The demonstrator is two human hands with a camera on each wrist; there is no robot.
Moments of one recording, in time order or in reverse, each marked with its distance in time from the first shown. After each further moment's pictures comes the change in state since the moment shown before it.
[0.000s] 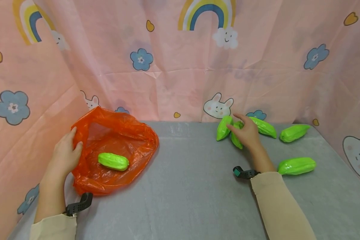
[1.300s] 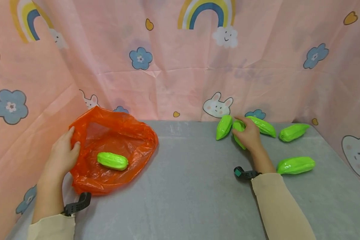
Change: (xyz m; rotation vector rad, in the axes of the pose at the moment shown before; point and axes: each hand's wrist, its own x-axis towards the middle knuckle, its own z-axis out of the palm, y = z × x) left_hand 0.001 -0.002 -0.003 0.013 -0.015 -0.020; right_hand -0.006 0.011 -0.002 0.023 0.002 0.027
